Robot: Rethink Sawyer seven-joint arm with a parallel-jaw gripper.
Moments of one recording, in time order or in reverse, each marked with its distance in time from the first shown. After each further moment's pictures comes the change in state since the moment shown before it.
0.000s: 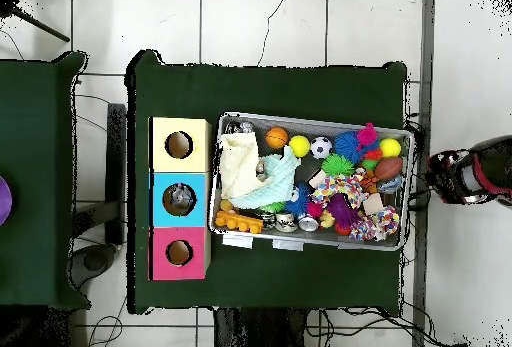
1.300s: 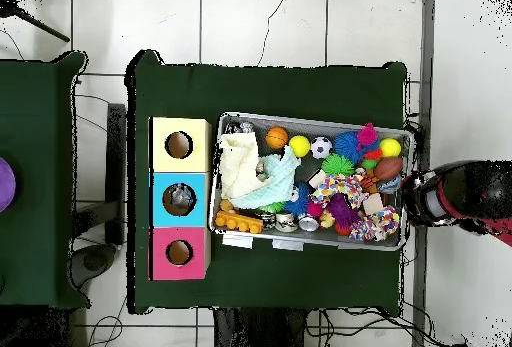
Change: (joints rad) arm 0.029 -0.158 0.000 0.290 0.011 -0.109 0.000
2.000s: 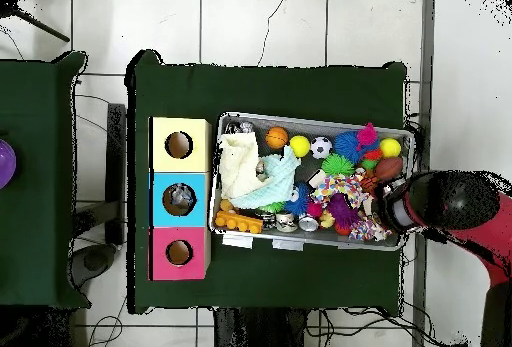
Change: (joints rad) arm 0.045 -0.062 0.000 0.151 0.030 -0.078 0.000
